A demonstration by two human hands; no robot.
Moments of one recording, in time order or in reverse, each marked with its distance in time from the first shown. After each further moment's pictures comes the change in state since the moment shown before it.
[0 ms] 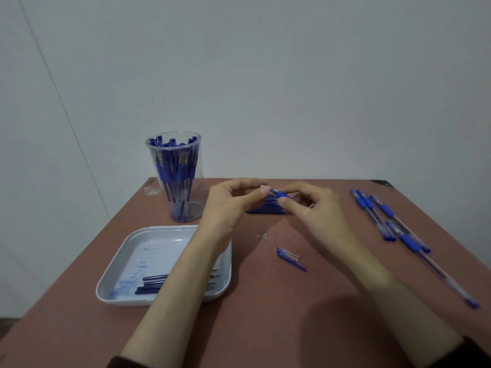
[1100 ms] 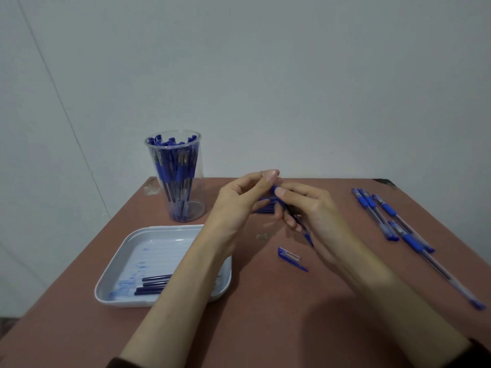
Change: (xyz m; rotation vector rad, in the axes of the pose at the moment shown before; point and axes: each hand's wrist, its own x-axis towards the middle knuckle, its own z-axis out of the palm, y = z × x) left_hand -0.006 0.003 0.009 -0.157 -0.141 0.022; right_hand -0.007 -0.022 0.004 0.504 -0.192 0.129
